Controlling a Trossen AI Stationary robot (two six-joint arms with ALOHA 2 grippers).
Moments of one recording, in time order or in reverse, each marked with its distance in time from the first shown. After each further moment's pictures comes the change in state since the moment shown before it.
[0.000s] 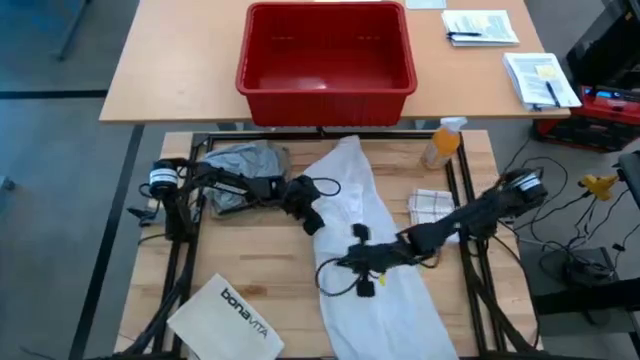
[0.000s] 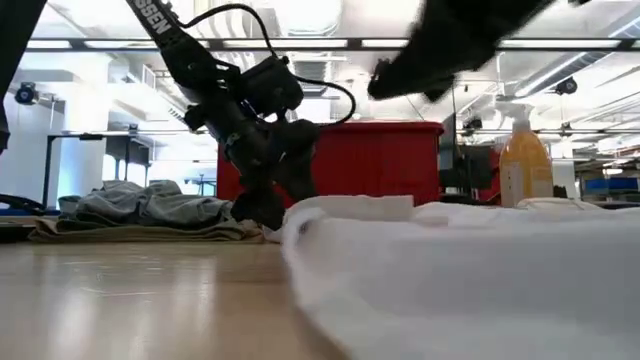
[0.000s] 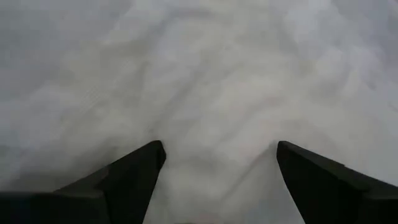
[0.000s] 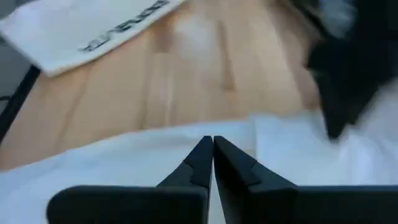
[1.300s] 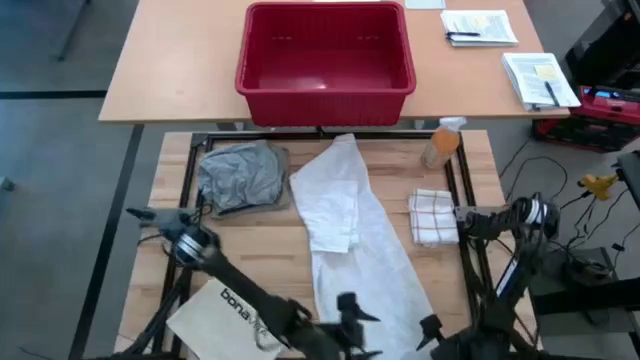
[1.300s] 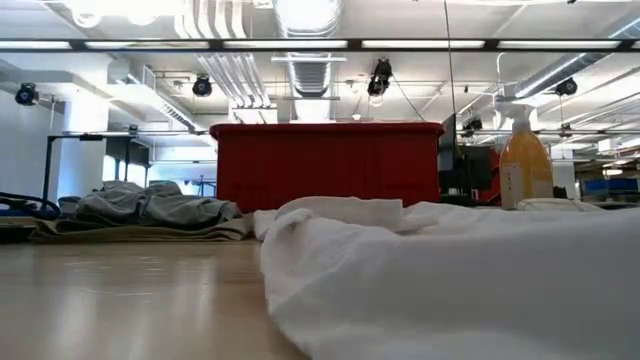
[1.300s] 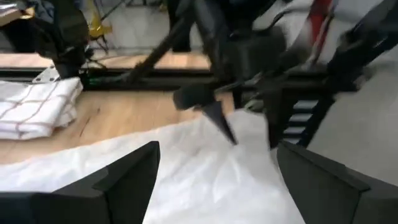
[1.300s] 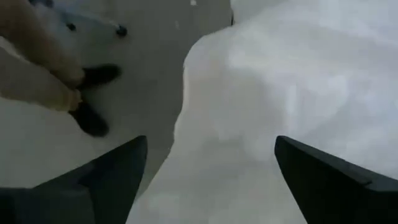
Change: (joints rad) left arm -0.849 0.520 1.130 -0.144 -0.790 0.237; right arm 0.835 0.221 0.078 -0.164 0.079 0.434
